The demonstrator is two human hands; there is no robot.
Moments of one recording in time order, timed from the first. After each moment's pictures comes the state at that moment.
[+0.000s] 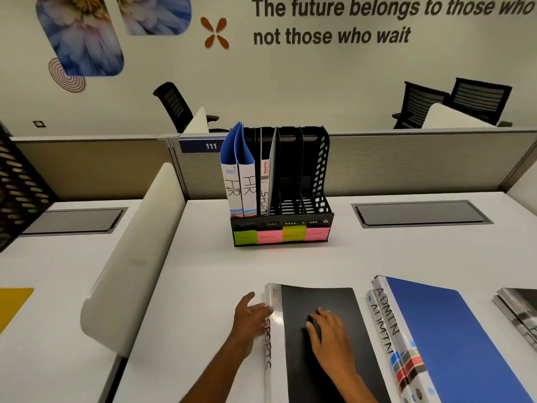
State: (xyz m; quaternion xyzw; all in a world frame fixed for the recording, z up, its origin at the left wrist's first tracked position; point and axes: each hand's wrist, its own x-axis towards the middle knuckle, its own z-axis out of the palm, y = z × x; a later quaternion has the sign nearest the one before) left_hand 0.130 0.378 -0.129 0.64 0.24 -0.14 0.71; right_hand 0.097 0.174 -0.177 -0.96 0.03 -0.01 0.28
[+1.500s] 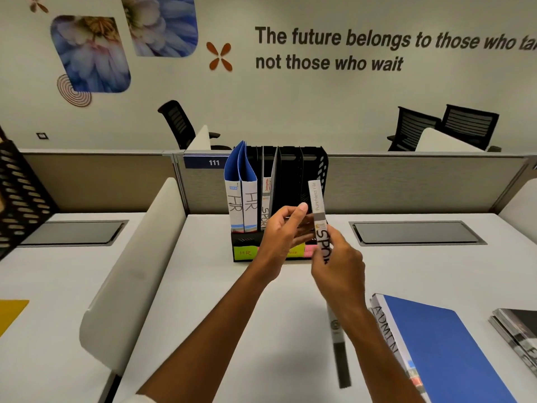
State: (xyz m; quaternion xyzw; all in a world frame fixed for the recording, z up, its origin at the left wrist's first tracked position) left_hand 0.200 0.322 0.080 0.61 -0.10 -0.02 0.79; right_hand 0.139 0.212 0.070 -0.89 0.05 -0.24 0.39
